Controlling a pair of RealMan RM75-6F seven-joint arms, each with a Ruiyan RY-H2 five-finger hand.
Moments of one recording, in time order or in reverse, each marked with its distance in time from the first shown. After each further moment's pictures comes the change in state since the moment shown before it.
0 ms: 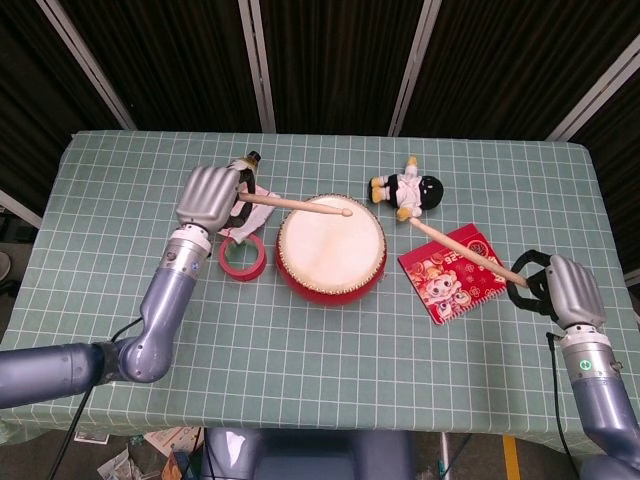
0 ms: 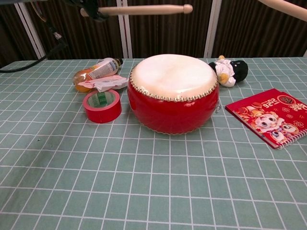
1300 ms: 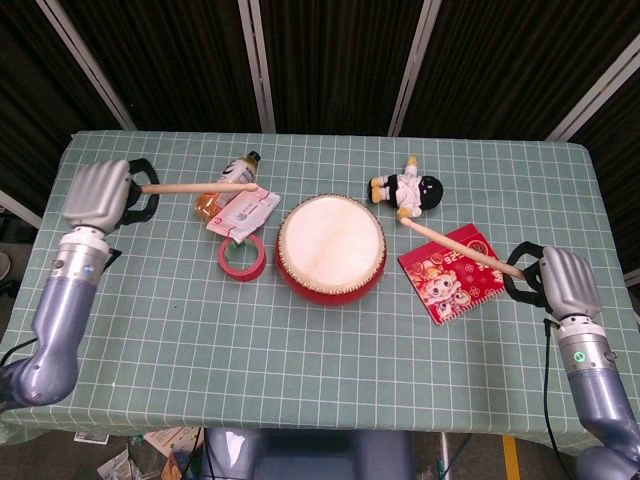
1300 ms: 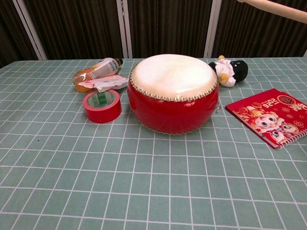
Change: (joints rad) left arm 0.313 0.376 -0.001 -0.217 0.113 -0.006 -0.284; right arm 0.009 -0.015 0.048 0.024 -0.011 -0.028 -0.092
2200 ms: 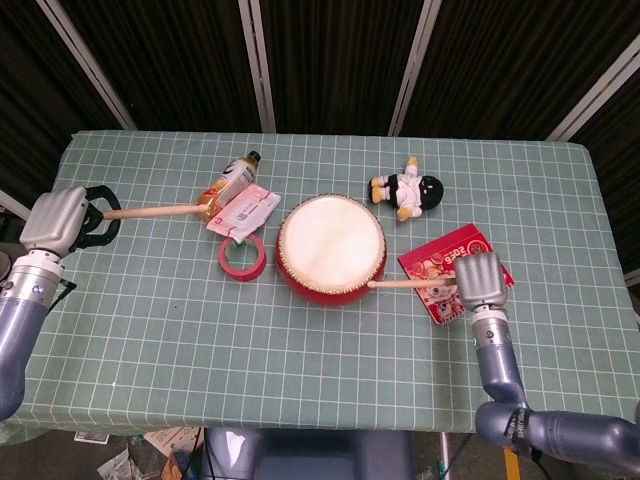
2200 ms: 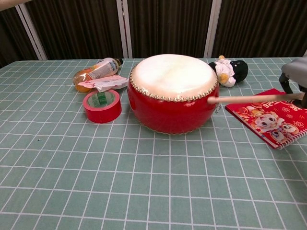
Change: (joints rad) left arm 0.146 0.045 0.090 0.117 0.238 -0.145 -0.282; right arm 0.292 -0.562 -0.195 0.410 0.211 0.175 -0.900
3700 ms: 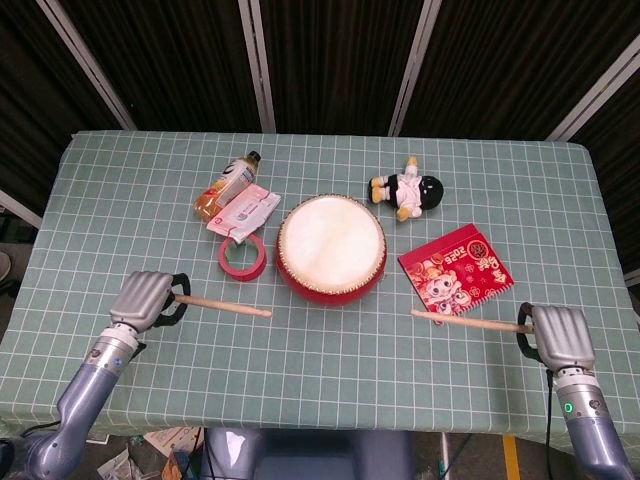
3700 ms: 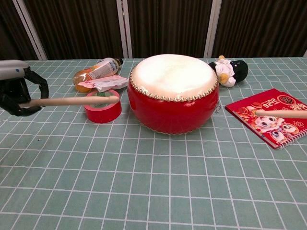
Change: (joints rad) left arm 0.047 -0.333 0.209 -0.083 0.150 0.136 0.289; right arm -0.404 0.377 -0.064 -0.236 -0.417 -0.078 0.597
